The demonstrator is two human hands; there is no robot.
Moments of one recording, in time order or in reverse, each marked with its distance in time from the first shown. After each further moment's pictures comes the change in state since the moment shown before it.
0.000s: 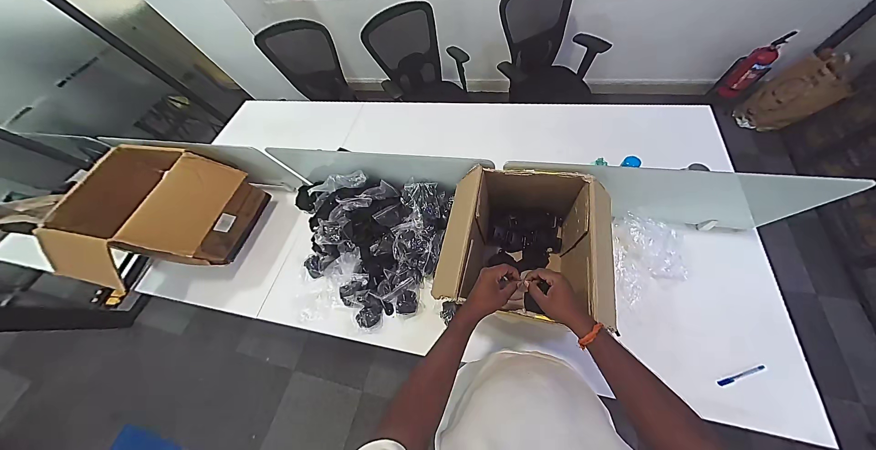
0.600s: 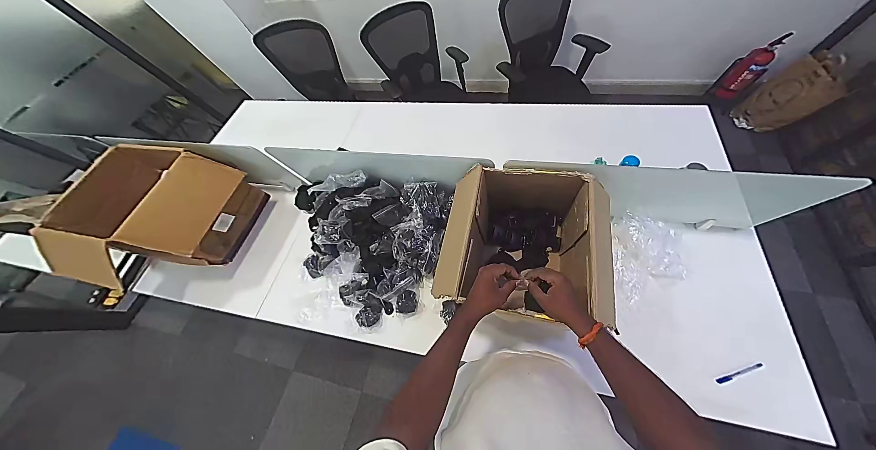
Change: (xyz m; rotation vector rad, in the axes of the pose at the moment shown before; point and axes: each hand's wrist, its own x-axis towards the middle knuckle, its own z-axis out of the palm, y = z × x) left_hand -0.003 -0.003 0.000 0.017 0.044 0.041; right_hand -0.004 -0.001 0.000 -0.026 0.025 -0.026
